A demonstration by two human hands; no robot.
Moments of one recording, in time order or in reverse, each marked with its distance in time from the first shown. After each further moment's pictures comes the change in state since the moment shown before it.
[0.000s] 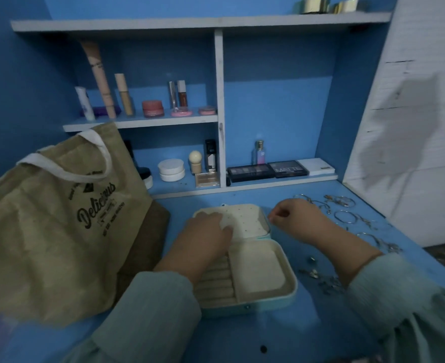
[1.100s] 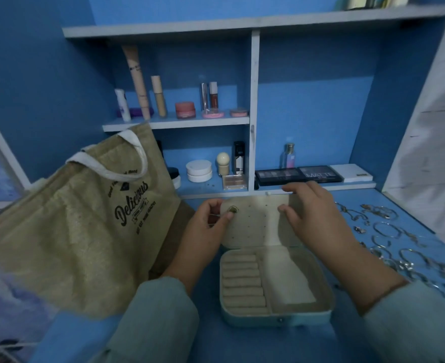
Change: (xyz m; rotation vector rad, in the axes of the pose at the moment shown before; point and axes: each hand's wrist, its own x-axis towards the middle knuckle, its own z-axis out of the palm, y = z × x) left_hand 0.003 -0.048 0.001 -0.979 0.389 0.162; right_hand -0.001 -0.033 0.021 -0.020 0.421 -0.276
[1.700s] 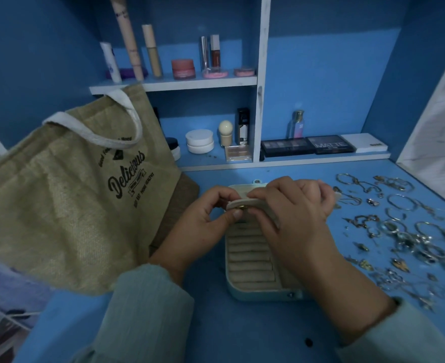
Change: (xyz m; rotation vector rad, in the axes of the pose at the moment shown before) left_hand -0.017 -0.014 -0.025 0.080 -0.334 0.295; right_hand -0.045 -0.040 0.034 -0.099 0.265 -0.288
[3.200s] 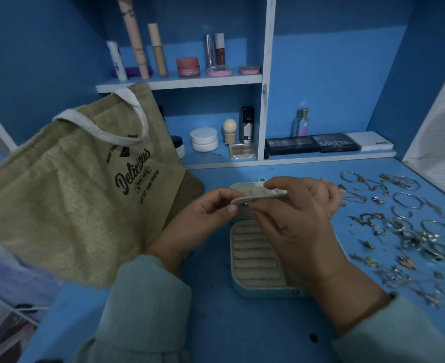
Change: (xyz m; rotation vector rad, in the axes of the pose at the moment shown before) left_hand -0.005 -0.002 -0.010 -0.294 -0.084 -0.221; right_hand -0.004 -0.001 0.004 0.087 0.152 -0.087
